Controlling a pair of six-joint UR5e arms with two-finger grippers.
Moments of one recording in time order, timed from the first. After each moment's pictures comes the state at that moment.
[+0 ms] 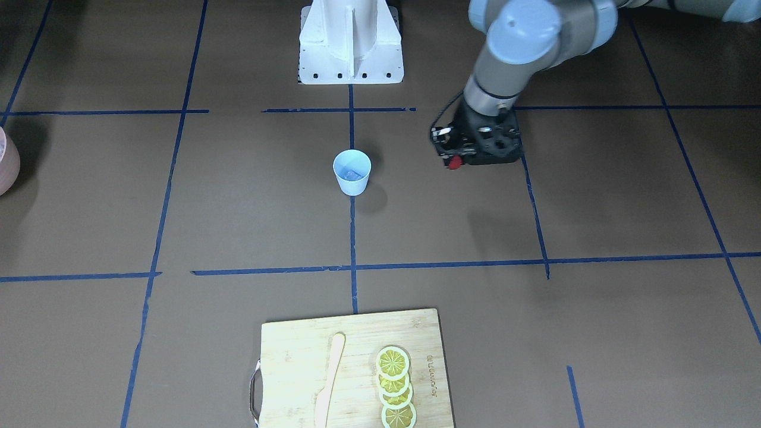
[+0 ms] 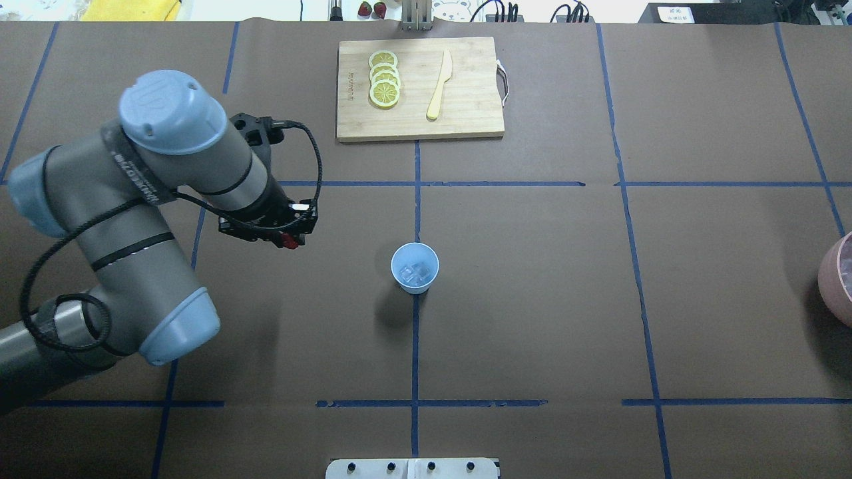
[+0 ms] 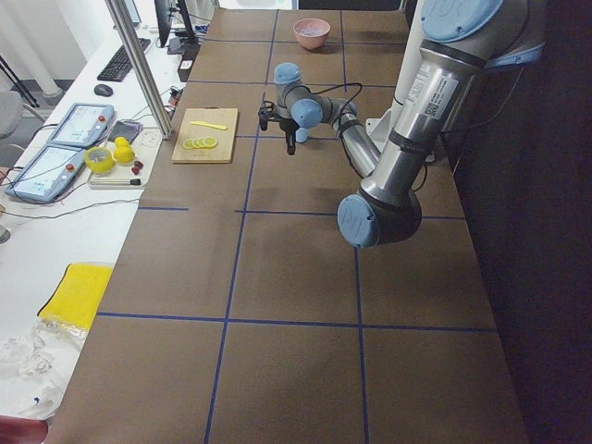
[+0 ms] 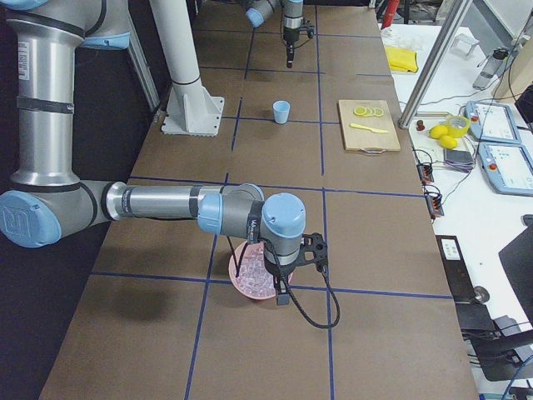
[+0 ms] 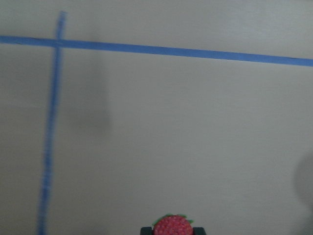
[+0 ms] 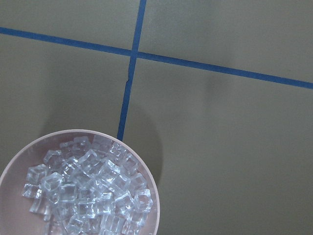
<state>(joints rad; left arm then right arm) -0.65 -2.14 -1.83 -1.51 -2.05 -1.24 1.68 -1.69 1.75 -1.72 2.28 -0.30</state>
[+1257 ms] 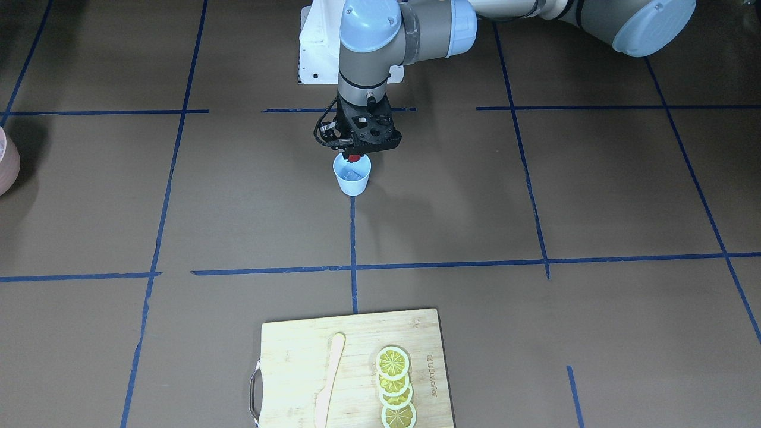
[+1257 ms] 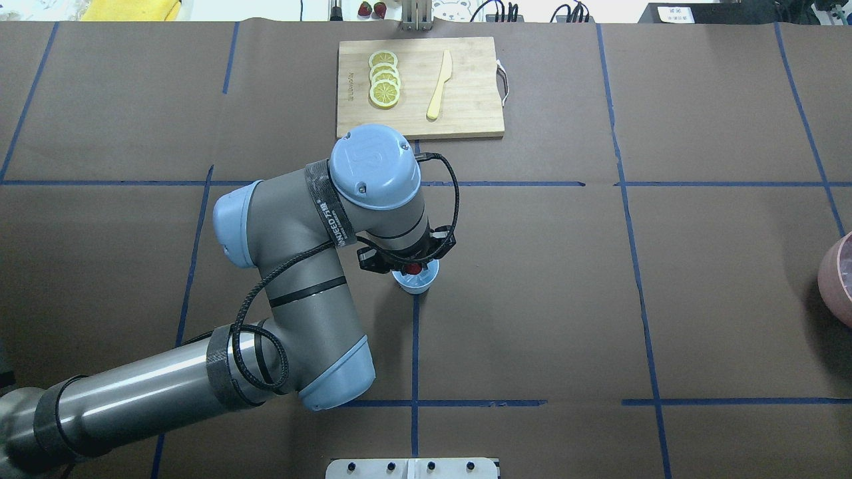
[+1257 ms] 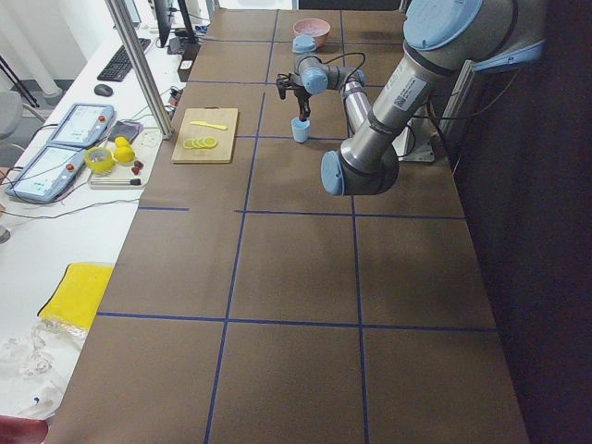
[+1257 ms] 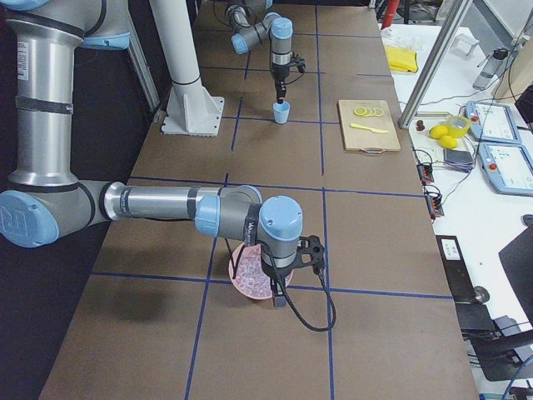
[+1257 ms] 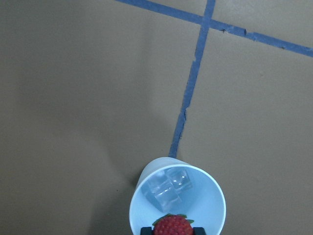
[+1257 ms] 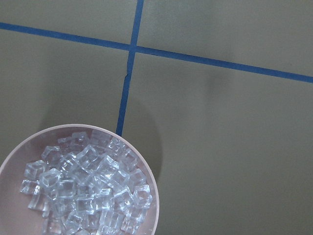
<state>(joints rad) -0.48 -2.43 -1.62 -1.51 -1.92 -1.50 1.68 -1.69 1.75 -1.72 2.28 -0.30</state>
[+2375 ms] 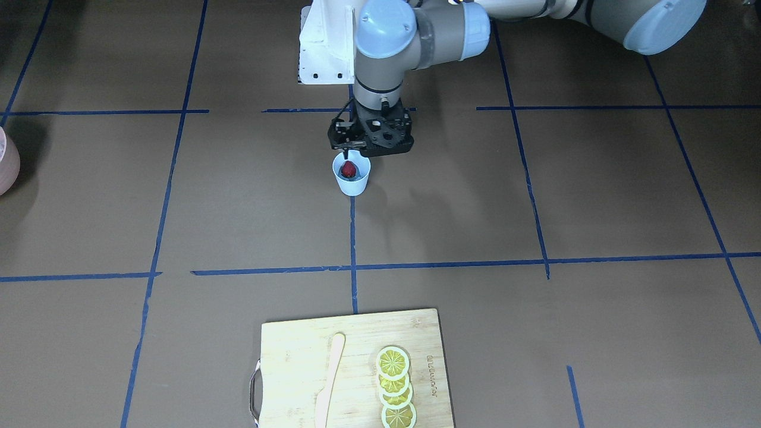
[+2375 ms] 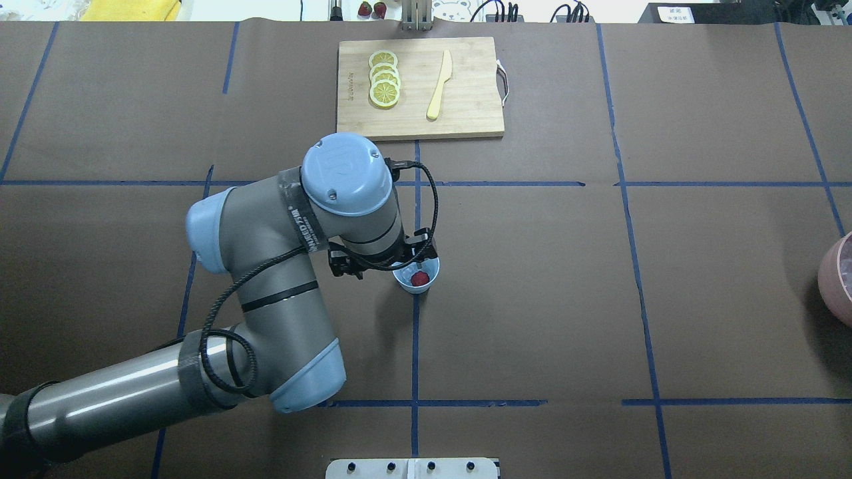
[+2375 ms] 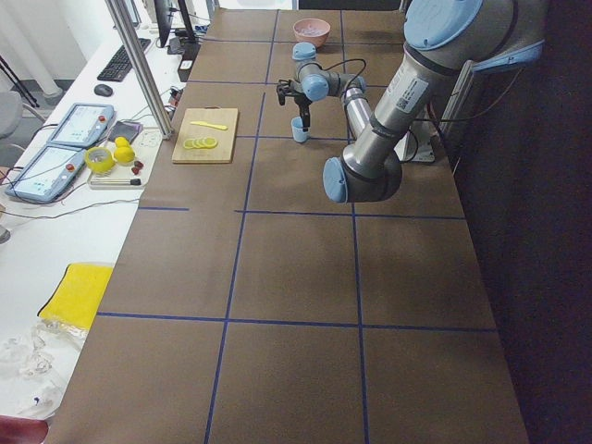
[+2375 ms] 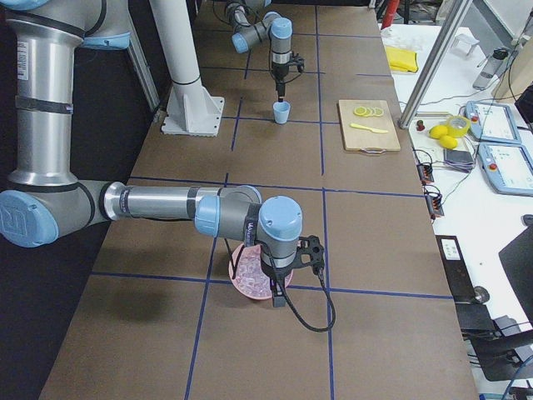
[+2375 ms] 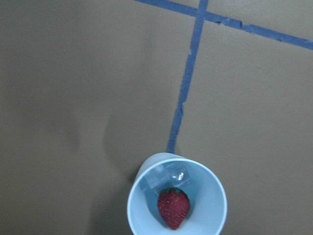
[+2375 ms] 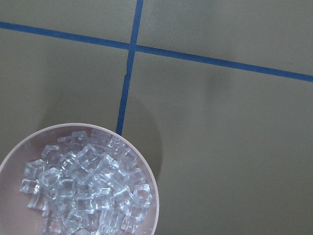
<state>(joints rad) -0.51 -2.30 -1.71 -1.51 -1.92 -1.35 1.68 -1.70 1.75 -1.72 2.28 -0.30</state>
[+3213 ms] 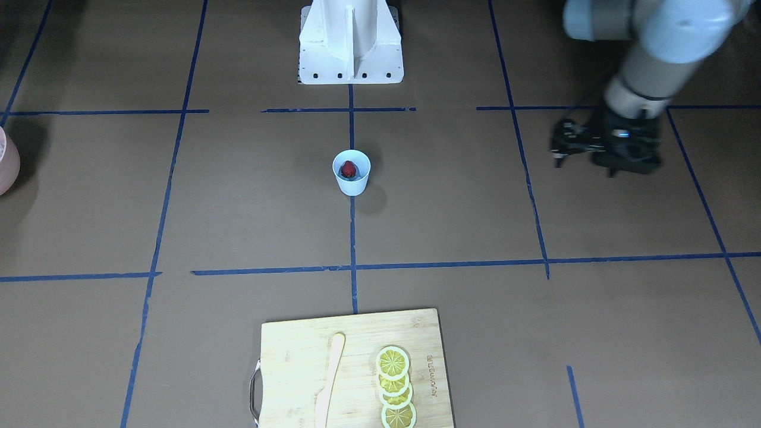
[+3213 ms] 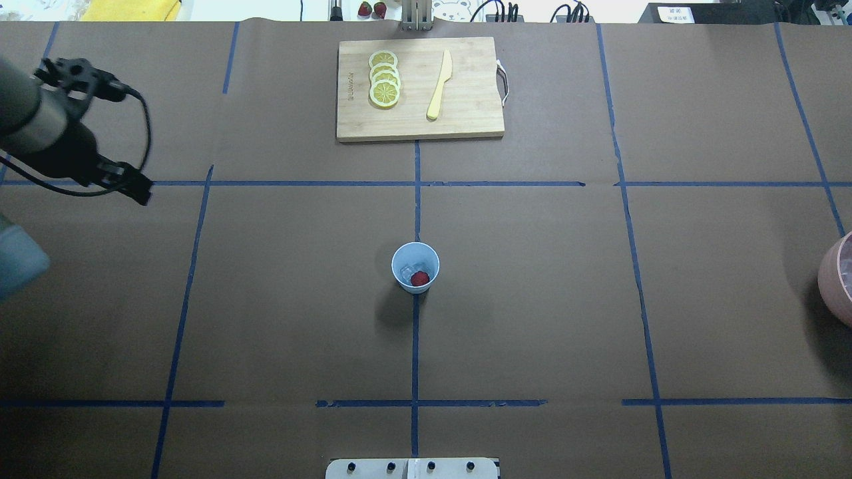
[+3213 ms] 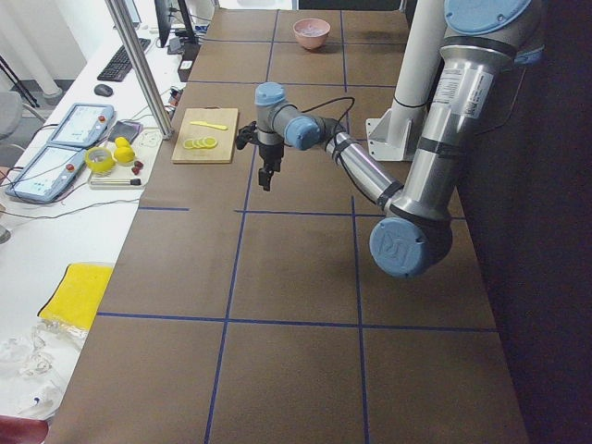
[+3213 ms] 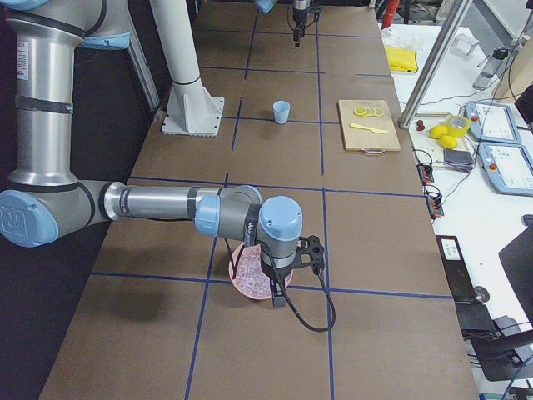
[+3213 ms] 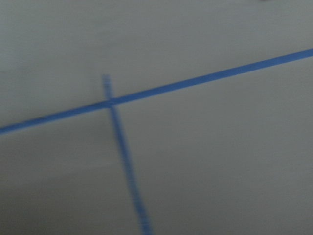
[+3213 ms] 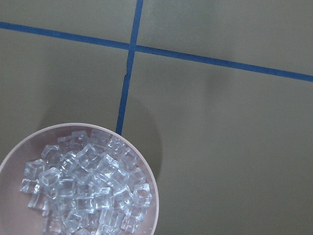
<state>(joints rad) -1.05 -1.77 -1.96 -1.47 -2.17 -0.36 1.68 -1.70 1.75 -1.72 2.28 -0.30</state>
